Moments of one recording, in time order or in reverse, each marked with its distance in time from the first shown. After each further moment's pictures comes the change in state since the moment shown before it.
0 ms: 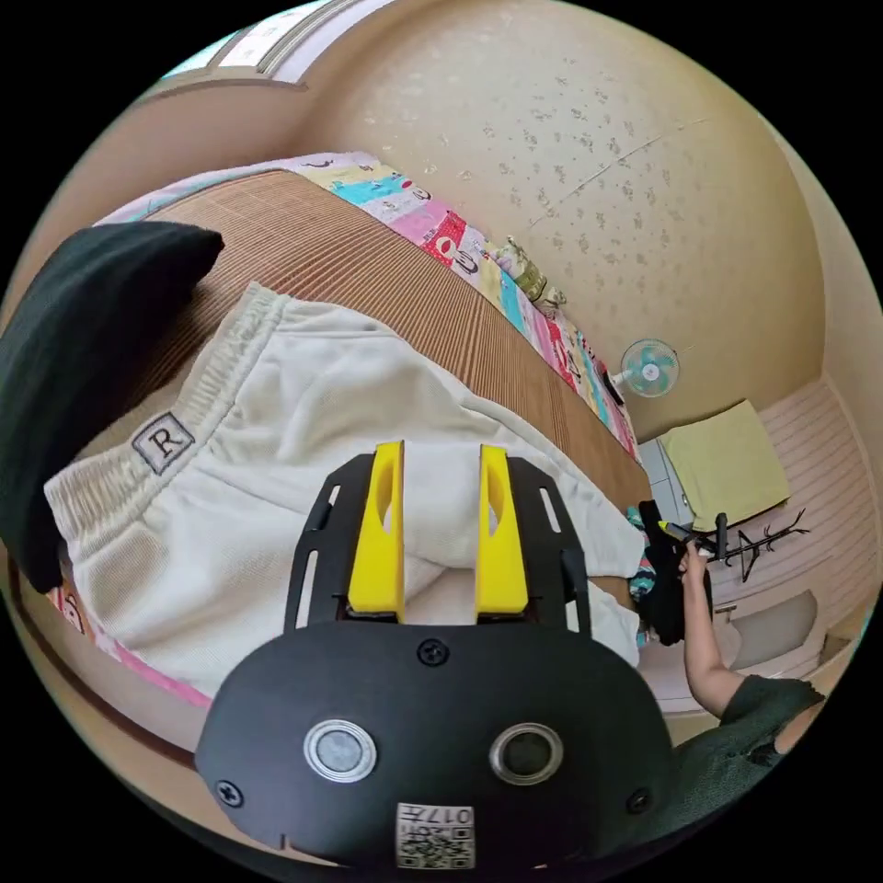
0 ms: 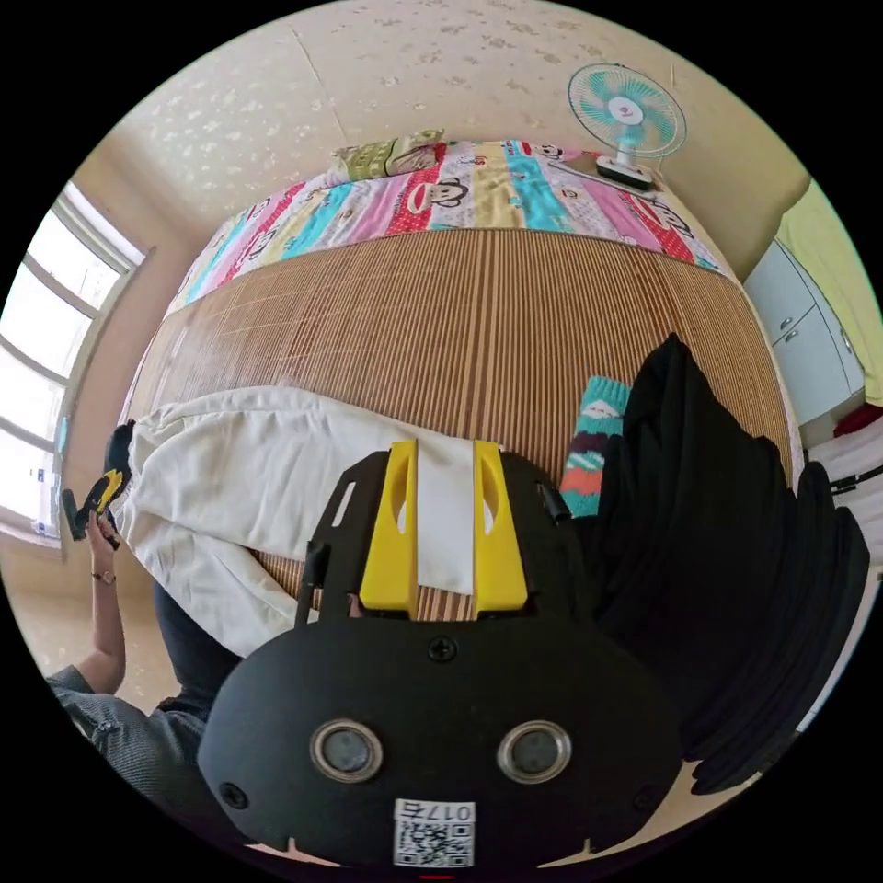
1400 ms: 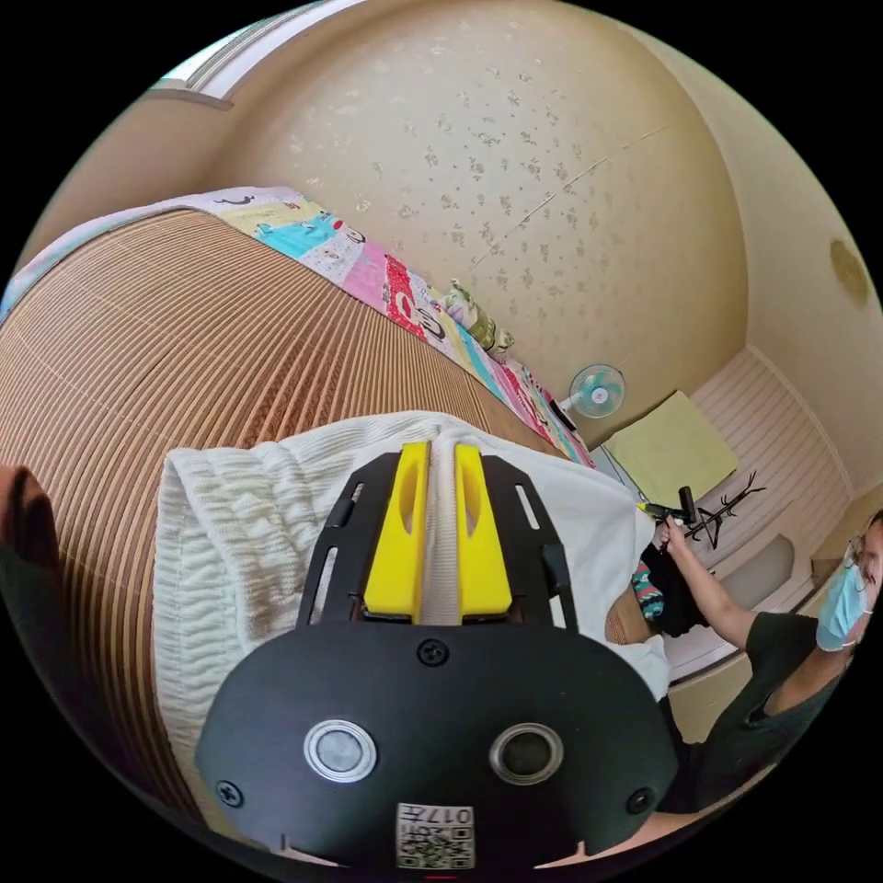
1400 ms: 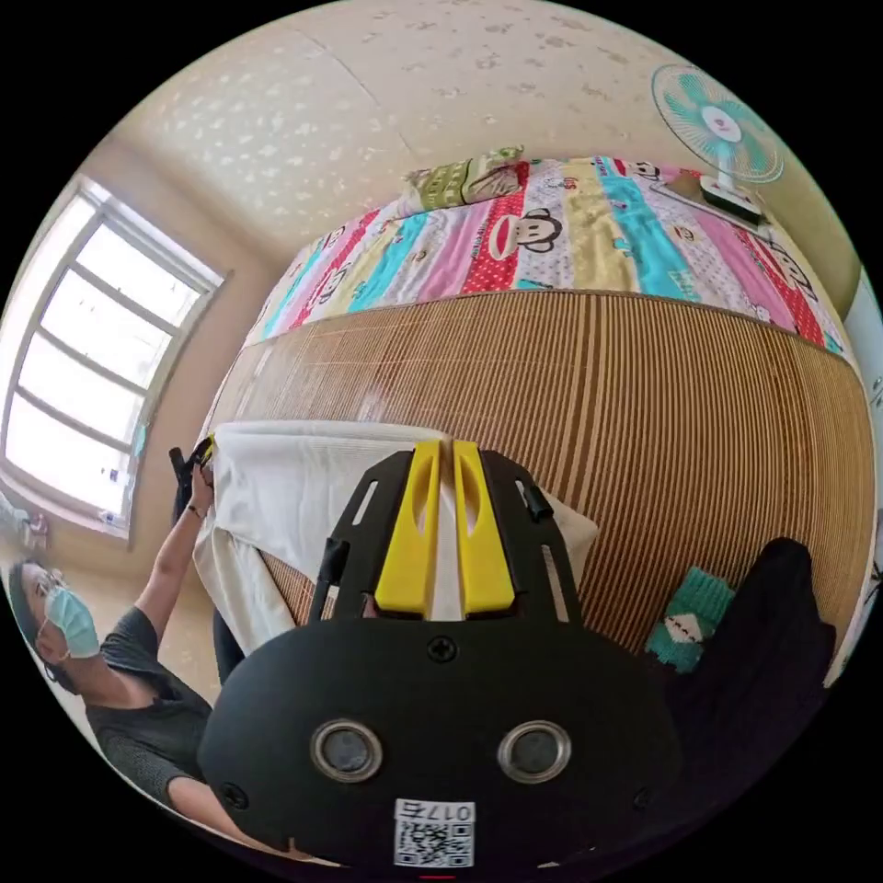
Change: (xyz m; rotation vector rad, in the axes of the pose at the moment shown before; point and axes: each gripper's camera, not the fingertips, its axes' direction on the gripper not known) left arm -0.142 -0.183 0.120 0.110 0.316 0.162; right arm 0.070 -0.076 0.061 -0.030 -0.307 0.053
